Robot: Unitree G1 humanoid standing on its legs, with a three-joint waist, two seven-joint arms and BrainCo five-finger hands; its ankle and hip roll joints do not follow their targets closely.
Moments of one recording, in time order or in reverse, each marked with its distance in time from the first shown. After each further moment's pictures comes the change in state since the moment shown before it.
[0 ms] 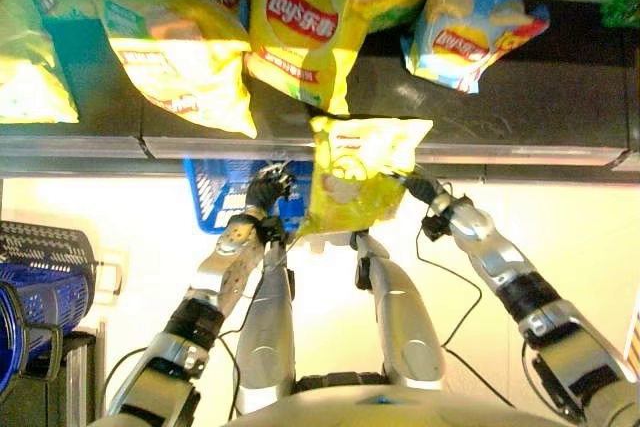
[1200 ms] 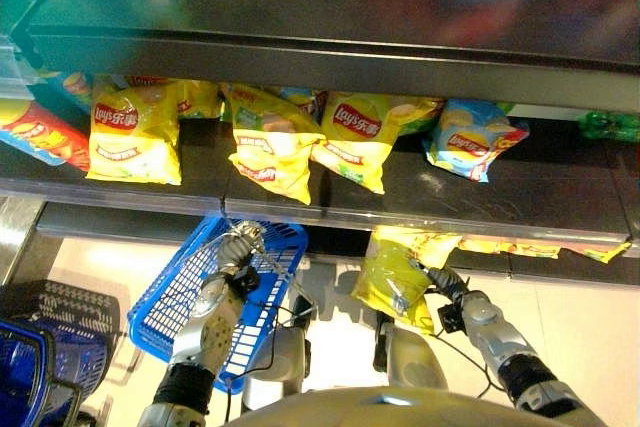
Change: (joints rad) left arm 0.374 -0.026 0.236 0.027 -0.044 0.020 -0.092; right arm 0.442 0.122 -0.279 0.101 0.063 0.184 -0.053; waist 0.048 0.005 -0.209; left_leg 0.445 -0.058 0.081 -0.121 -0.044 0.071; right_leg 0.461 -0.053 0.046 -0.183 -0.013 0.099
